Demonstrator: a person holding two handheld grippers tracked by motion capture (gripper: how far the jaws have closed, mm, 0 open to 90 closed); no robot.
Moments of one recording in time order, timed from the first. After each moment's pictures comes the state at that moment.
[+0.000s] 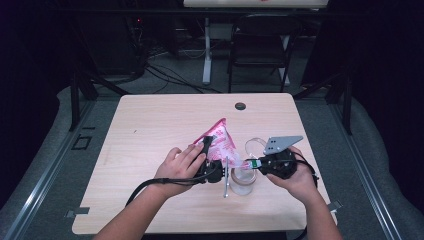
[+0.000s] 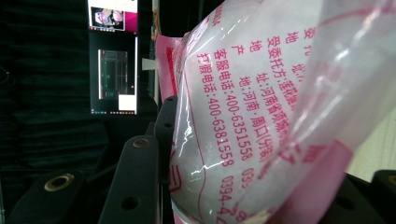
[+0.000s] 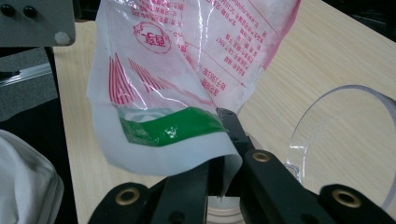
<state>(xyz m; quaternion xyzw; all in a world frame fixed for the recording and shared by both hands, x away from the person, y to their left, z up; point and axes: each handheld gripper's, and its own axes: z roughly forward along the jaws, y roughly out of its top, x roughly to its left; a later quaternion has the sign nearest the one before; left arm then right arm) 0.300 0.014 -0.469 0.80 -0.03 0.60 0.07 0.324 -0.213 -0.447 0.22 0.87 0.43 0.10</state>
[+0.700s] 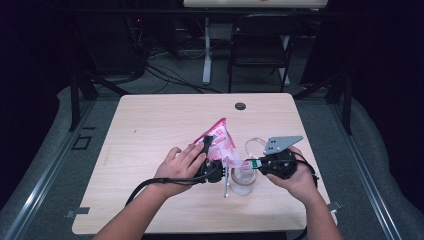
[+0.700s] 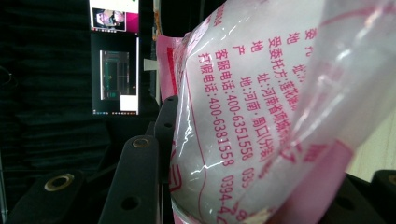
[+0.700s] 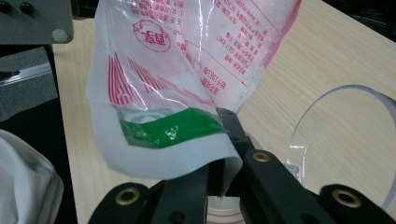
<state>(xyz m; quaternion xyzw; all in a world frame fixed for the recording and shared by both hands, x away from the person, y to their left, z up) 0.300 0.013 -0.468 0.79 -0.03 0.60 0.07 0.324 -0.213 -0.447 0.22 0.87 0.43 0.10</state>
